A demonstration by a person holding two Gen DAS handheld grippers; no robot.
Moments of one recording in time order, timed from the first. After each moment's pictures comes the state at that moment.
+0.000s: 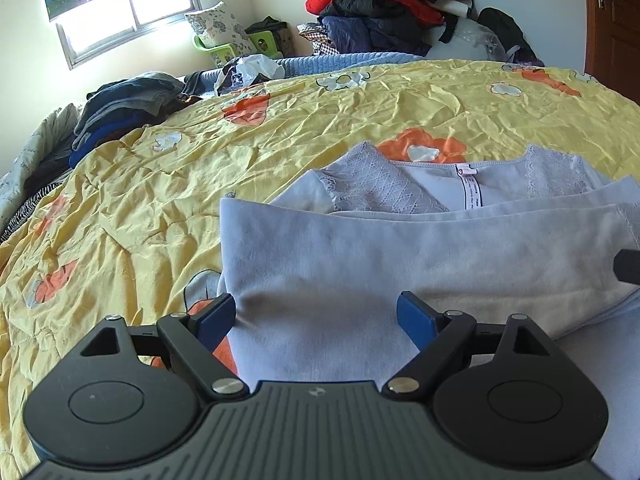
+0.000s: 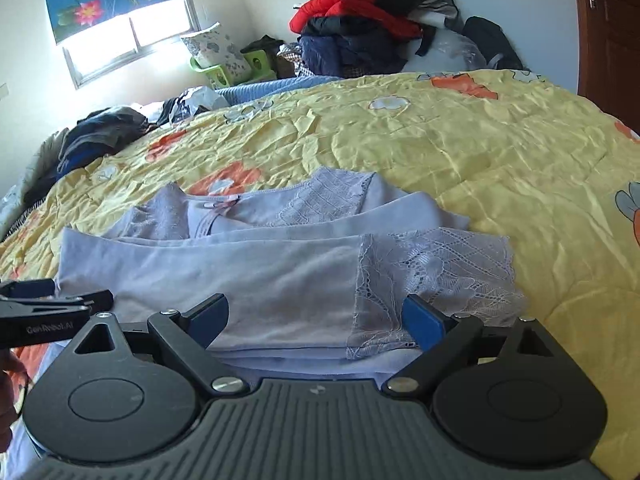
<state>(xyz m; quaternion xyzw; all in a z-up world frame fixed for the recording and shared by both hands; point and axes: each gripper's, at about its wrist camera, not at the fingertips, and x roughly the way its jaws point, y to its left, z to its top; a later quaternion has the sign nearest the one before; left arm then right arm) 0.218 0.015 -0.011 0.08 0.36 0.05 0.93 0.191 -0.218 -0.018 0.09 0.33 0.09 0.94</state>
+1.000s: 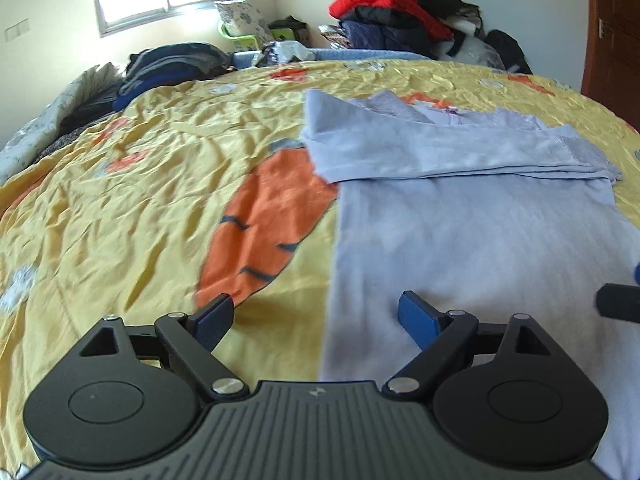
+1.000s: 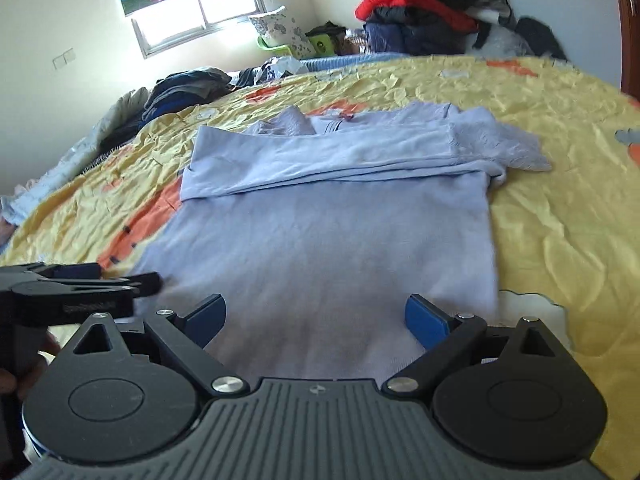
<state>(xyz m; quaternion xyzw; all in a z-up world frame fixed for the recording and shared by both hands) 0.043 0.065 -0.030 0.02 0.35 0.06 0.94 0.033 -0.175 -0.026 0.05 0.33 0.16 0.93</state>
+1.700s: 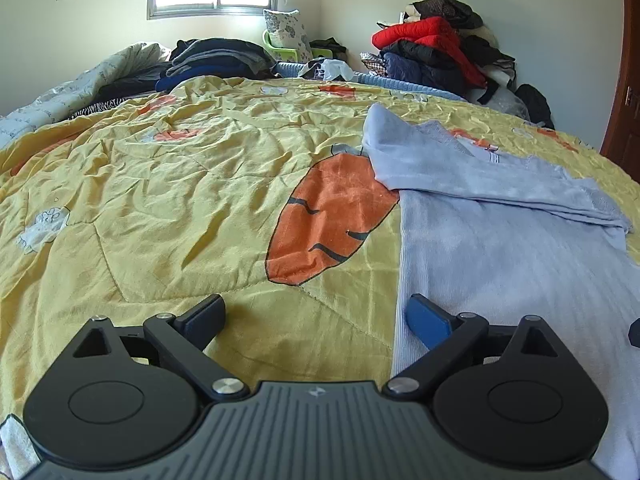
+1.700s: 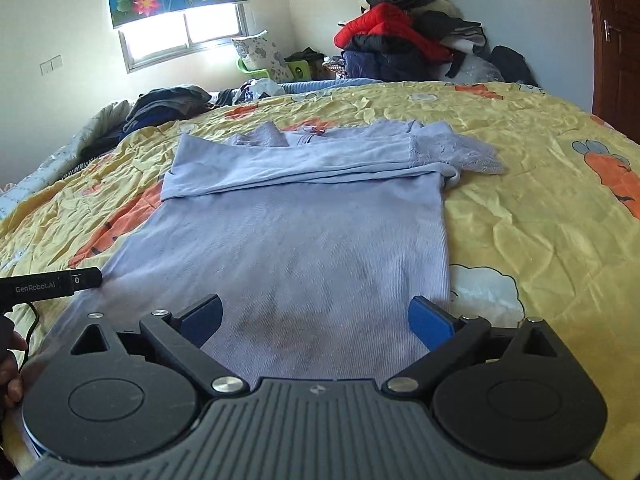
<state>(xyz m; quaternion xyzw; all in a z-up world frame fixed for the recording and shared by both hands) 0.017 0.106 -0.040 -0.06 0.30 0.08 0.95 0.005 -0.186 -0.035 0.06 0.29 0.13 0.95</state>
